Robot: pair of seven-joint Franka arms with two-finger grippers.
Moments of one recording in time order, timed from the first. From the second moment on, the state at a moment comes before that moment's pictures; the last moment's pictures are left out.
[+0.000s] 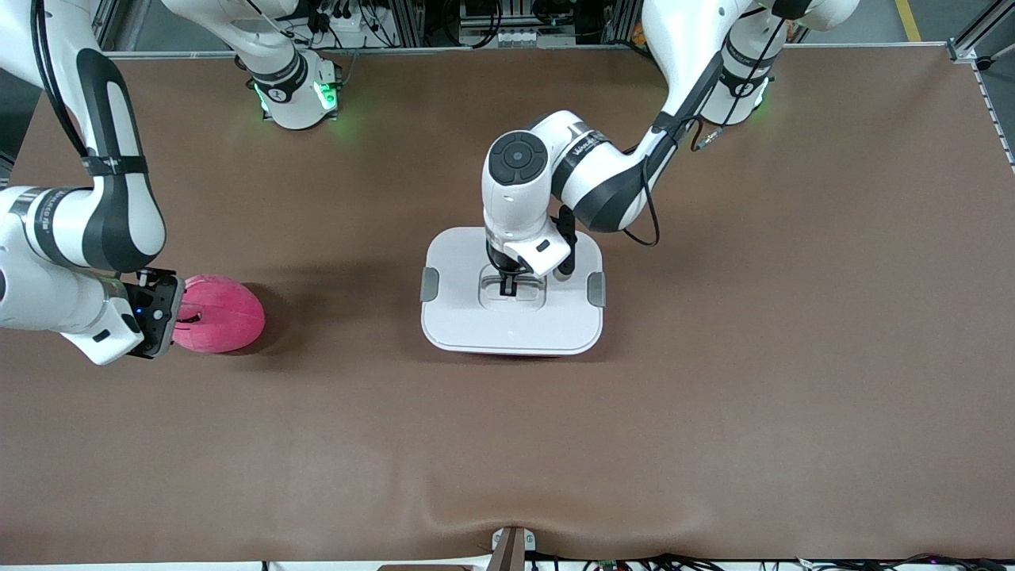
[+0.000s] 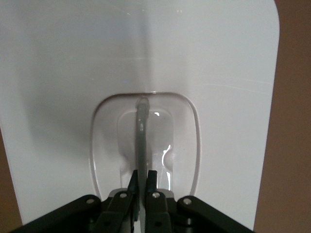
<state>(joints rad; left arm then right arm) -0.70 0.64 -0.12 -1.36 0.07 2.06 -2.34 0.00 0.40 -0.10 -1.70 -0.03 1.91 -1.49</state>
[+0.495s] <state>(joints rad) -0.70 0.63 -0.12 -1.35 0.07 2.06 -2.34 -0.02 0.40 -0.10 -1.71 -0.03 1.93 -1.53</state>
